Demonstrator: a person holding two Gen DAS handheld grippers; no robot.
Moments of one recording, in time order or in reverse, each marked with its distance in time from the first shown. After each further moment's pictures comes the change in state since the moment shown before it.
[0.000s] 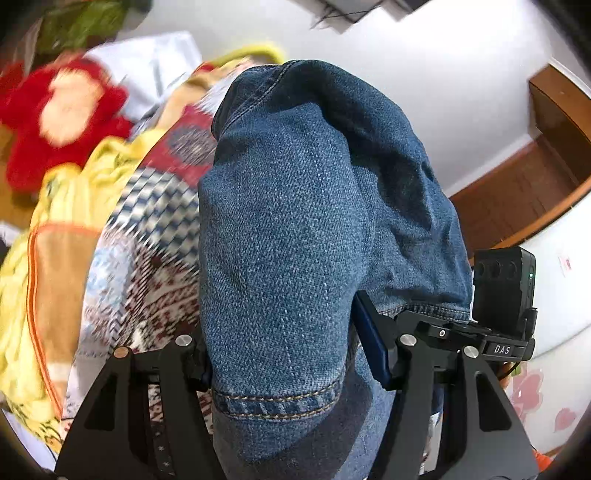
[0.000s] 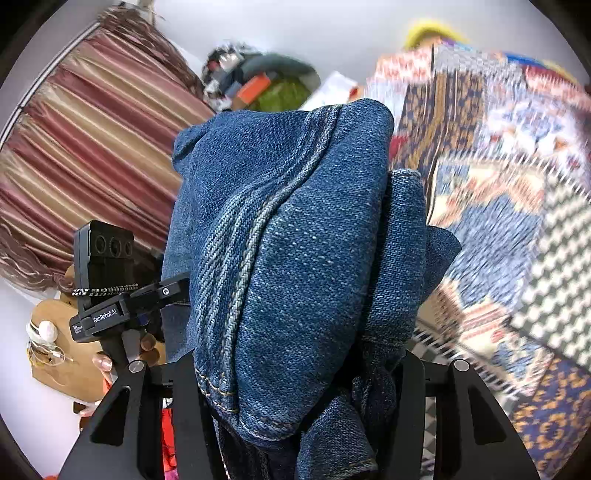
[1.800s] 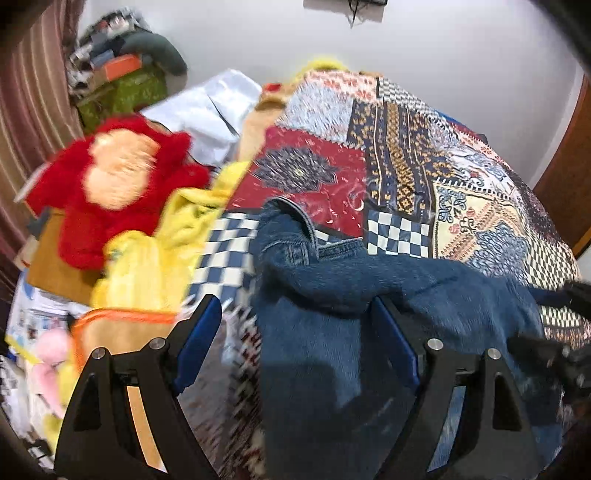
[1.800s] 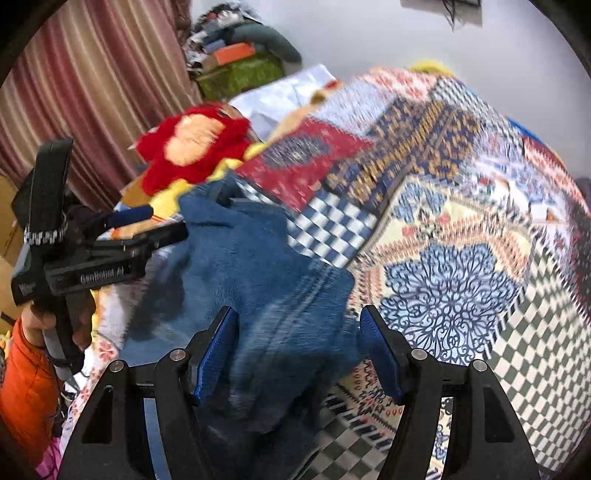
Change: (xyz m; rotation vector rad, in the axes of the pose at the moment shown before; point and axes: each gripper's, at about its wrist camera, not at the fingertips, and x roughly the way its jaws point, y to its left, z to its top) left arm 0.105 0.054 0.023 0.225 -0.112 0.506; right arm 0.102 -0.042 0.022 -0.300 0.004 -0.394
